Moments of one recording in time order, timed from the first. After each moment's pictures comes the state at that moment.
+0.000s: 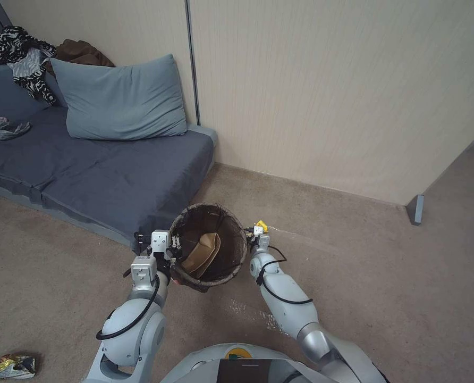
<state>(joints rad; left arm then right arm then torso) 1.59 -1.43 -0.41 -2.35 -0.10 0.54 -0.21 -0.76 1.58 0.17 0.84 0.40 -0.01 0.24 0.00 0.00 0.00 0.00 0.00</state>
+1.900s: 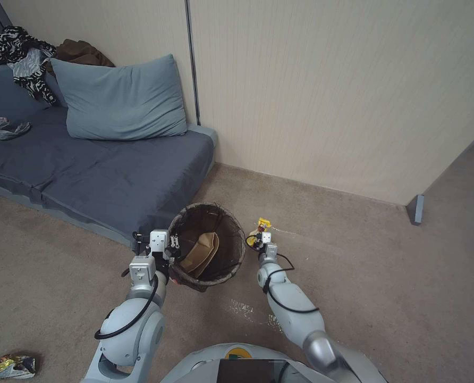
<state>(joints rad) 1.58 -1.43 -0.42 -2.34 -0.11 0.55 -0.21 -0.86 1.54 0.22 0.90 0.30 0.15 0.23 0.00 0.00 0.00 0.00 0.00</state>
